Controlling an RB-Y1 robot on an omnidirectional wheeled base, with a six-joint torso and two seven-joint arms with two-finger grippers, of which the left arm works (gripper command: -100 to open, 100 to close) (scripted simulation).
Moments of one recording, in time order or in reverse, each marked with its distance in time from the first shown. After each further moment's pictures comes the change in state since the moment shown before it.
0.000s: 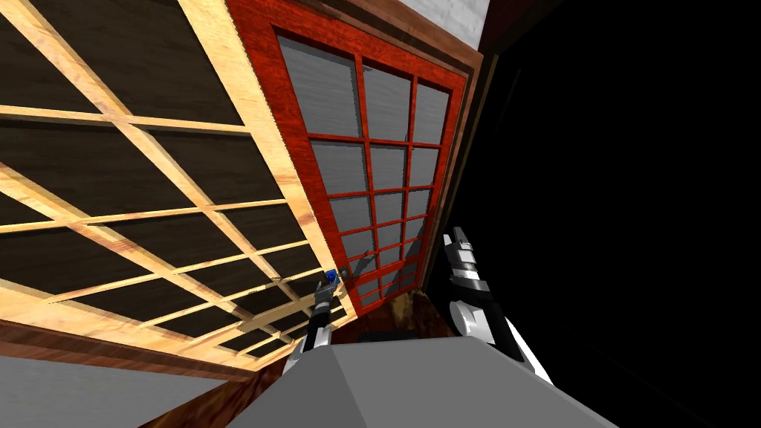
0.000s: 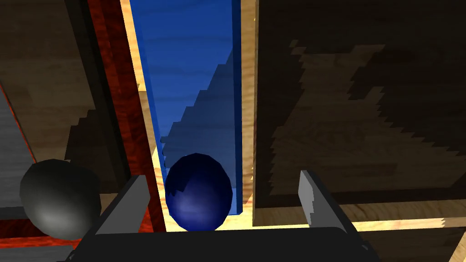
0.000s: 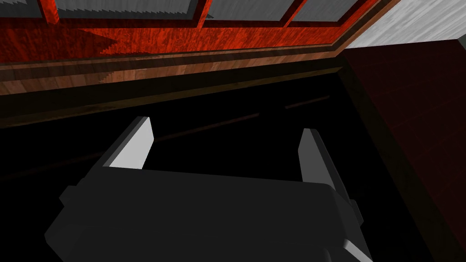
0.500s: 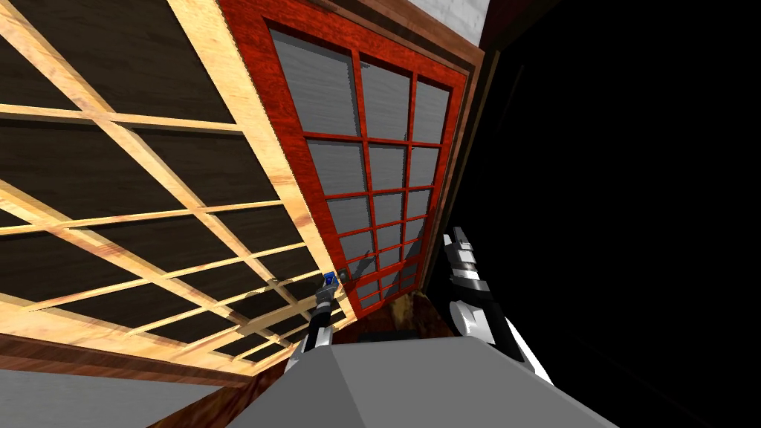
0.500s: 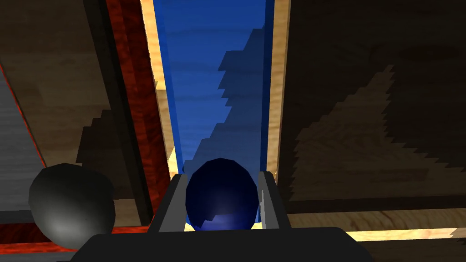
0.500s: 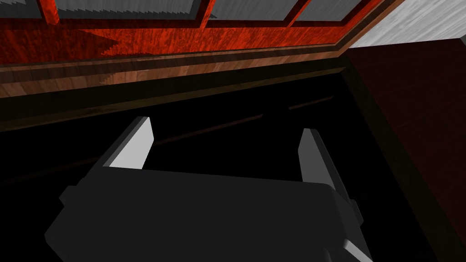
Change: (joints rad) arm 0.008 -0.011 -0.007 -0.018 -0.003 0.001 0.001
